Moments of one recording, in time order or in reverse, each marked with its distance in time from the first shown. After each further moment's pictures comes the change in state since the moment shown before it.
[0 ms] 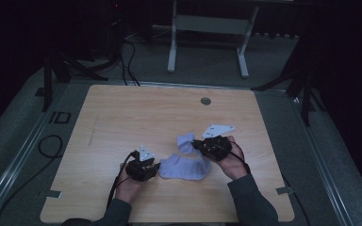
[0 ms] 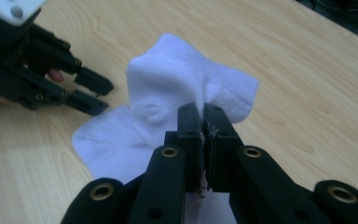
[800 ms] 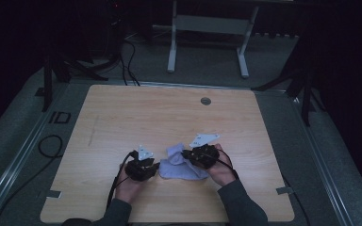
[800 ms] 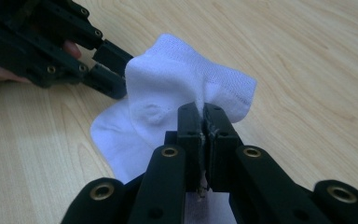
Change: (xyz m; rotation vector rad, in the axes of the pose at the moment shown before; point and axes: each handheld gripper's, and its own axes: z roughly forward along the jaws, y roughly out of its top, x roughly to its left) left arm 0.003 0.000 -0.003 0.004 -0.003 -0.036; right arm 0.022 -0.016 0.039 0.041 0.071 -0.008
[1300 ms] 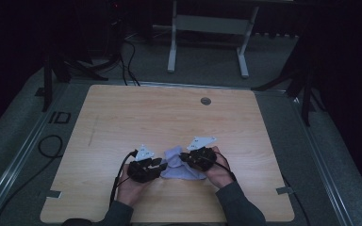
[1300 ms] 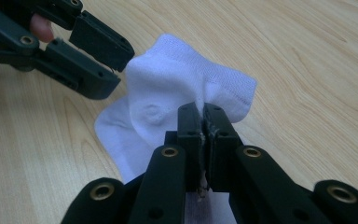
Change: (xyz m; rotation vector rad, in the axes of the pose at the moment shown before) left arm -0.017 0.013 -0.020 -0.113 -0.182 -0.018; right arm 0.006 -0.005 0.009 0.010 0.012 -0.004
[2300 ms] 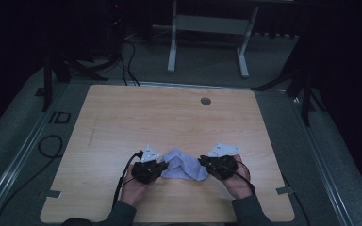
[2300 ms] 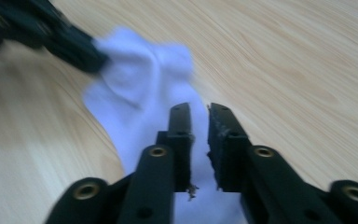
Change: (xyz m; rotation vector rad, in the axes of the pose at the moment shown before) left arm -0.009 0.002 0.006 0.028 0.006 0.045; right arm 0.000 -0.036 -0.056 -0.013 -0.152 0.063
